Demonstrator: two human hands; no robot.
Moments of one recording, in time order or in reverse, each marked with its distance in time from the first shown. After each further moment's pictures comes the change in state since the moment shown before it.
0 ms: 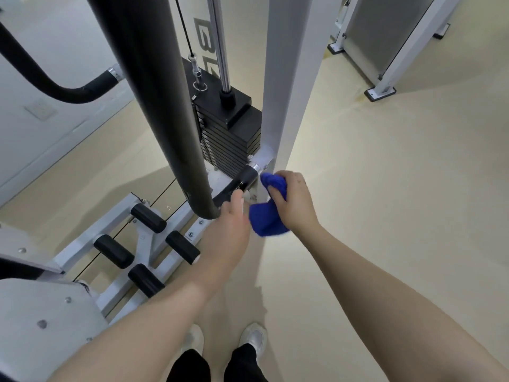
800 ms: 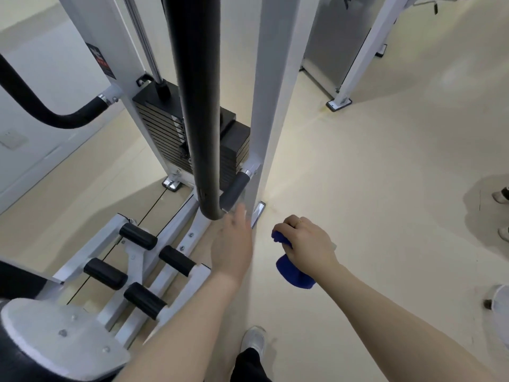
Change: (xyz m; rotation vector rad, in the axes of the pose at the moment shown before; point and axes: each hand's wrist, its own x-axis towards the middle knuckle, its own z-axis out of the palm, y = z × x) left_hand -0.044 -0.016 -0.004 -0.098 0.033 0.096; right_hand -0.116 -0.019 -0.022 -0.670 0.011 -0.291
